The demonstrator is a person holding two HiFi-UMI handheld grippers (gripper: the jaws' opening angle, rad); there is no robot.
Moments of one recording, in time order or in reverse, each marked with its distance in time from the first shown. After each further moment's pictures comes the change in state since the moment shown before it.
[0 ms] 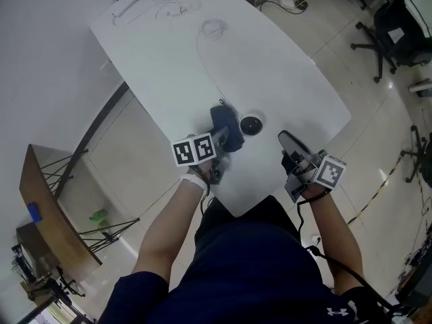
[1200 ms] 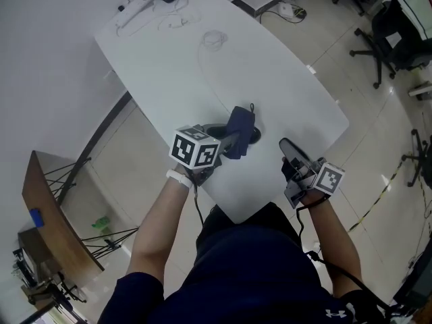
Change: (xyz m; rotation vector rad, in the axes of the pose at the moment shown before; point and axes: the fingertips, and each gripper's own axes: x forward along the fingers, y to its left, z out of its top) left arm -0.028 -0.095 0.027 0.553 0.213 -0.214; right arm -0.009 0.004 0.006 0.021 -0.039 0.002
